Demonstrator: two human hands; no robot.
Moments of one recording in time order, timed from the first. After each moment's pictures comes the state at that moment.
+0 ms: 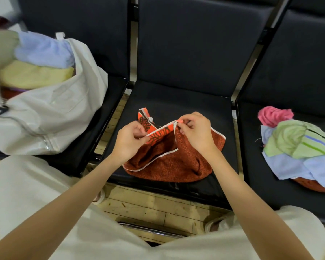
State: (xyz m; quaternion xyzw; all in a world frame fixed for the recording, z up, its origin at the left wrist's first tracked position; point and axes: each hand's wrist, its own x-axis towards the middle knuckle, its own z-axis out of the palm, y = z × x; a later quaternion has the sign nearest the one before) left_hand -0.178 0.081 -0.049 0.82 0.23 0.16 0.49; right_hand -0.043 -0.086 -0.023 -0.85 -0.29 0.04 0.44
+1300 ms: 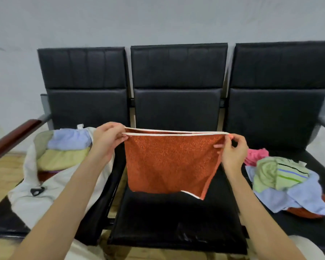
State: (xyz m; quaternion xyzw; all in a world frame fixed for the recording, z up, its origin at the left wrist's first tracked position) left_hand -0.161 0.137 0.174 0.64 0.26 0.29 0.66; right_hand -0.010 -0.153 0.091 -0.71 -0.02 -0.21 0.68
